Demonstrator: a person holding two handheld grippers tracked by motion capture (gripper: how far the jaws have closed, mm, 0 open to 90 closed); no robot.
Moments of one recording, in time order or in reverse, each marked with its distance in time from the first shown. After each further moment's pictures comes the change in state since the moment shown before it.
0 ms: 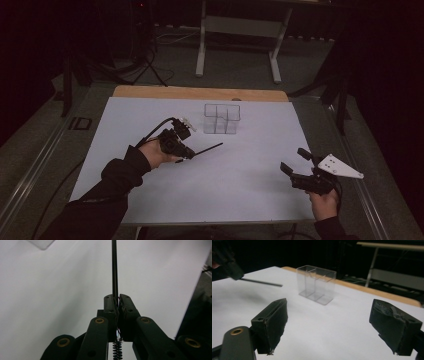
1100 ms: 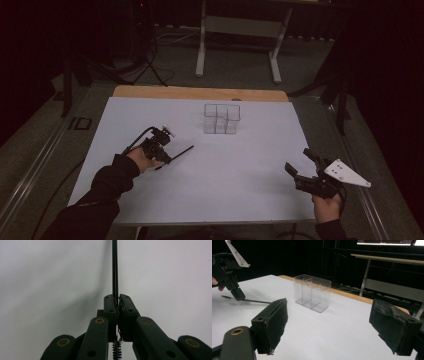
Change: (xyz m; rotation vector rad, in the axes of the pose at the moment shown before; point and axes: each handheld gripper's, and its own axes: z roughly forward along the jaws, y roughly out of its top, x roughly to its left) left arm 0.056 -0.060 0.031 0.133 0.129 -0.229; right arm 0.004 -0.004 -0.016 -0.098 -0.079 -0.031
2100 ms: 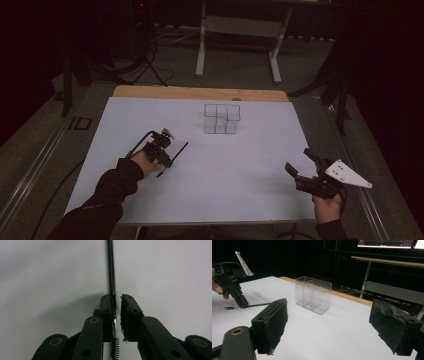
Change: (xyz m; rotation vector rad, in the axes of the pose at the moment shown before) left arm 0.004 -0.004 0.025 0.052 -0.004 -0.123; right arm 0.001 0.001 -0.002 -0.016 0.006 -0.008
